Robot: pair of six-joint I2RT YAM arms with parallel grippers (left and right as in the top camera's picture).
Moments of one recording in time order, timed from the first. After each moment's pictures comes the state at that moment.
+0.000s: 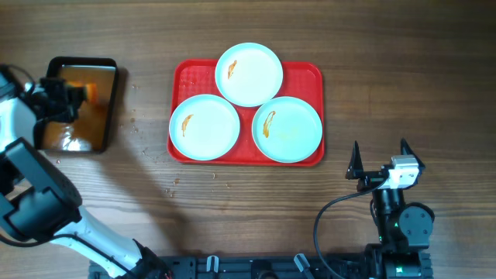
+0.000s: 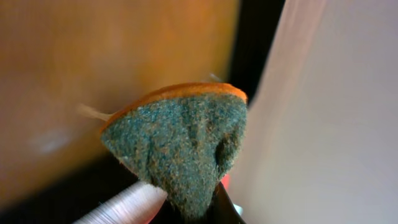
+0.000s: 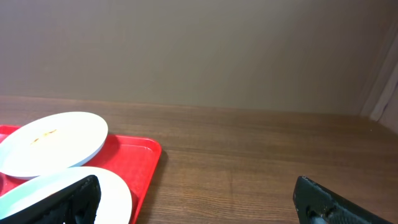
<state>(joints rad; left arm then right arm) 0.60 1.99 1.42 -0.56 0.62 -0.91 -0.01 0.02 0.01 0.00 -0.03 -0.06</state>
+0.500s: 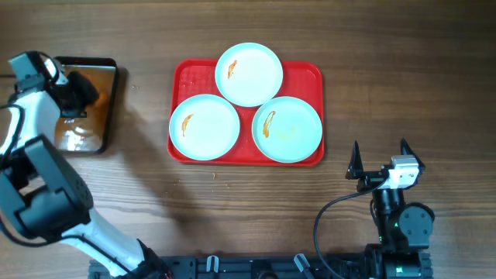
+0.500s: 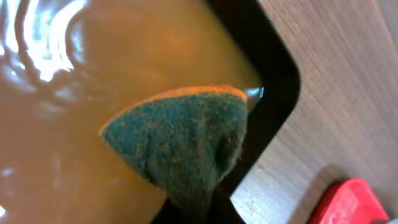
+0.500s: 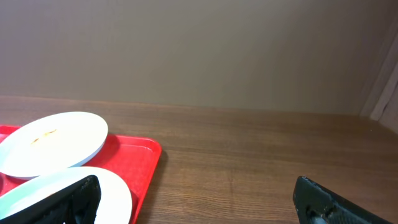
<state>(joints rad) 0.47 1.95 1.36 -0.47 0.30 -0.39 -0.01 0.02 0.01 0.00 -0.03 -0.06</state>
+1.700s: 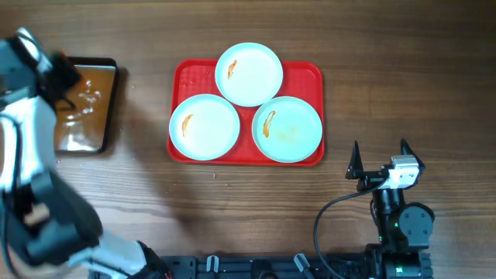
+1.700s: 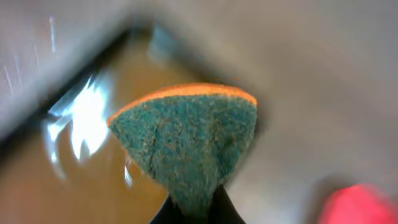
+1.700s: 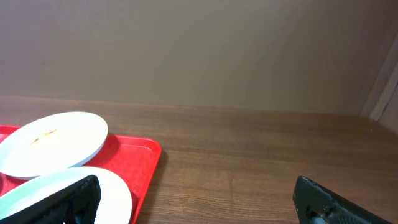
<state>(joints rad) 0.45 1.80 1.33 -0.46 0.15 -0.26 -0.01 0.02 0.01 0.00 -0.03 -0.06</state>
